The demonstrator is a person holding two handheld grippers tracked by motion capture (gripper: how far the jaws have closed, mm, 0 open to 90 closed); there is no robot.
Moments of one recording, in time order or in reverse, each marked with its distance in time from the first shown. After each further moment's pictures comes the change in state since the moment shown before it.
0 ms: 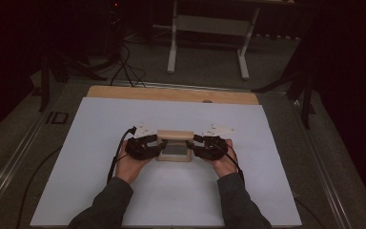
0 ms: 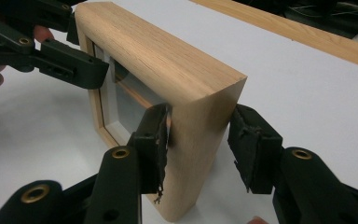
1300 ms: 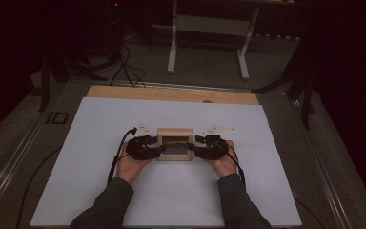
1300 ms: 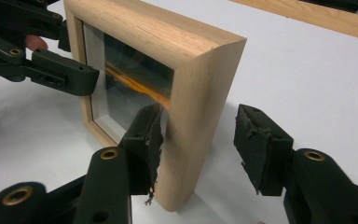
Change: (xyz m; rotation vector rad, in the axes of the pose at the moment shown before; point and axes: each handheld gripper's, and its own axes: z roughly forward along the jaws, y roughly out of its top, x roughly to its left) left arm 0.005 -0.007 0.010 0.056 -0.020 -0.046; right arm -0.006 -0.007 0.005 0.038 -0.010 0.069
